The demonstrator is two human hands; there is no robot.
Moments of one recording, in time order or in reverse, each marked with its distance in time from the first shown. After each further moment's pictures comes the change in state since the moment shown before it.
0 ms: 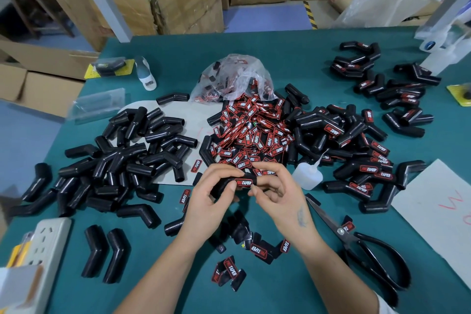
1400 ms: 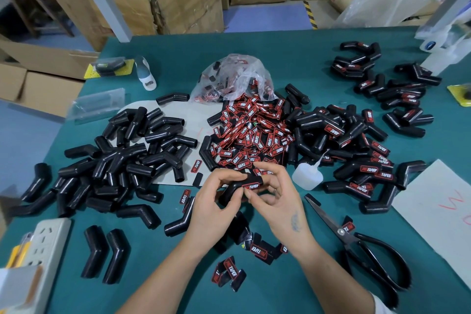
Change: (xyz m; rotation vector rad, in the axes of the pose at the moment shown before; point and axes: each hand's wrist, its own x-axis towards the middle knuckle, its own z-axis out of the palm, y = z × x) left_hand -0.009 0.010 0.012 0.076 0.049 -0.041; right_hand -0.002 0.003 0.009 -0.035 0.036 -0.024
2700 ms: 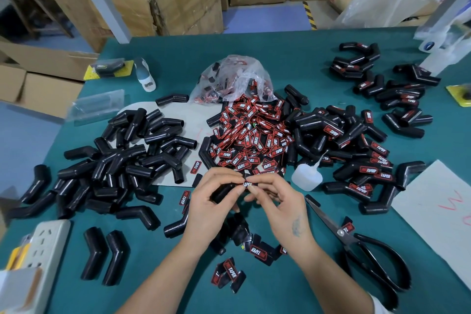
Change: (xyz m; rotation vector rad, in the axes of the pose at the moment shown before) left_hand 0.005 -0.010 -0.004 -0.138 0.028 0.032; right_hand -0.001 0.005 -0.003 -0.138 0.021 -0.111
